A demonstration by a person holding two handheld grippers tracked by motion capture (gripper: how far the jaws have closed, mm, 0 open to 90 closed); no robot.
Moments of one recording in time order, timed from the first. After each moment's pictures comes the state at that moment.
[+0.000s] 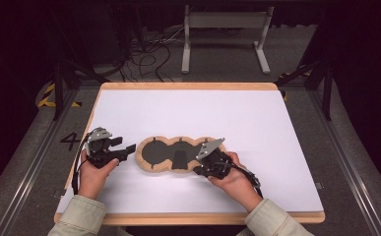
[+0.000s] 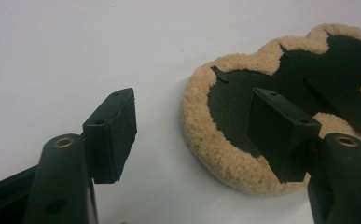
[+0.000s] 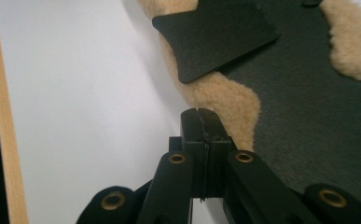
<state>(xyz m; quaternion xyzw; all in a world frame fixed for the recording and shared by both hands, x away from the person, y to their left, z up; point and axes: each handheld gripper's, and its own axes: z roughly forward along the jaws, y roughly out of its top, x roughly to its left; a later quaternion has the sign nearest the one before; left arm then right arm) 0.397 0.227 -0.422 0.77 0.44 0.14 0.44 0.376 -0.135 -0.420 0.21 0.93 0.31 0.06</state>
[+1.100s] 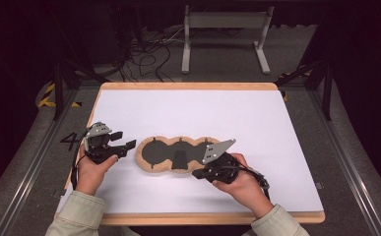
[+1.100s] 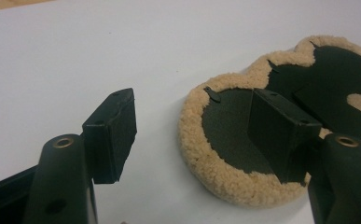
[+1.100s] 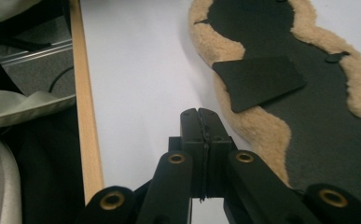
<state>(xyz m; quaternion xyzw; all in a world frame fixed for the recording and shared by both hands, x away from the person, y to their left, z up) 0.400 0.226 -0.406 0.78 0.42 0.15 0.44 0.350 -0.140 -0.390 0.16 0.91 0.37 0.04</state>
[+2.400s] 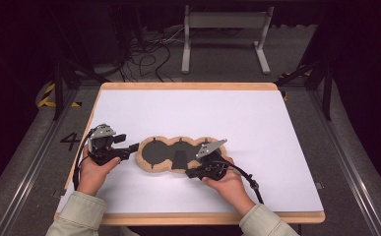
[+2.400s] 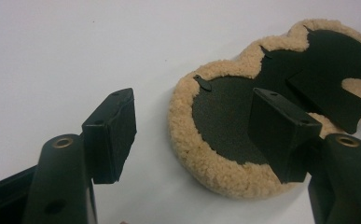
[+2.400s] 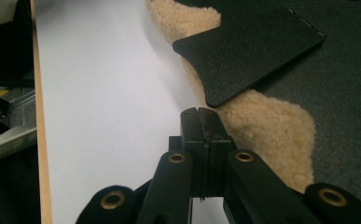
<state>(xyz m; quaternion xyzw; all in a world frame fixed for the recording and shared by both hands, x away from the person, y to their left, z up) 0.402 0.222 -0.412 0.79 0.40 0.14 0.44 0.382 -0.128 -0.447 0.25 0.88 0.39 -0.02</state>
